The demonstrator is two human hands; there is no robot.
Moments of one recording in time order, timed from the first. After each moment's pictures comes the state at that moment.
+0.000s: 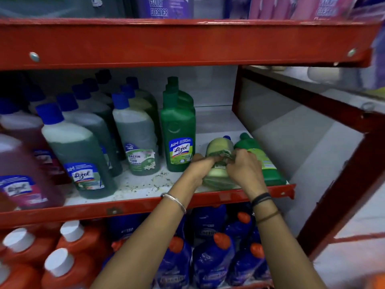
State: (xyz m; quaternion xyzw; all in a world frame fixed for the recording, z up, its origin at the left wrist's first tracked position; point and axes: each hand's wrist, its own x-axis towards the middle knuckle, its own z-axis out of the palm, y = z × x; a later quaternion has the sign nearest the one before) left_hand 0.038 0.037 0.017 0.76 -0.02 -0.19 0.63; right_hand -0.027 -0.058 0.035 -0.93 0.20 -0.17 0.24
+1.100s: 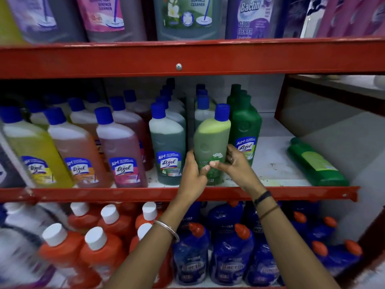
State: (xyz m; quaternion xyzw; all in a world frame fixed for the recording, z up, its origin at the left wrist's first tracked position) left_hand 0.007 0.236 0.000 0.79 -0.18 0.12 0.58; right_hand 0.001 0.097 0.016 -0.77 -0.09 -0.13 0.62
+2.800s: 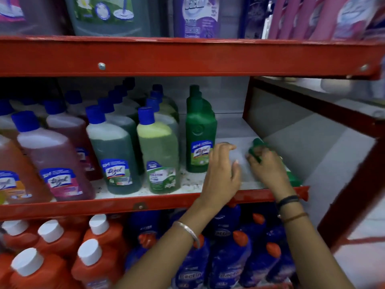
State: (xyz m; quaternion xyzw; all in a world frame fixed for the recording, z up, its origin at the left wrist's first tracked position) left_hand -0.026 0.075 0.023 0.77 -0.33 0.26 0.48; right_hand -0.032 -0.064 0.033 -0.90 0.15 -0.28 0.30
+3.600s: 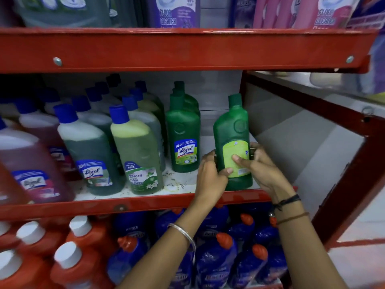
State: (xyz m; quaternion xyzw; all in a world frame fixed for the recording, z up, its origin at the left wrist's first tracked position) left_hand -0.005 0.033 0.001 0.80 -0.18 0.09 0.56; right_hand -0.029 -0.094 0.029 -0.70 0.07 -0.14 0.70
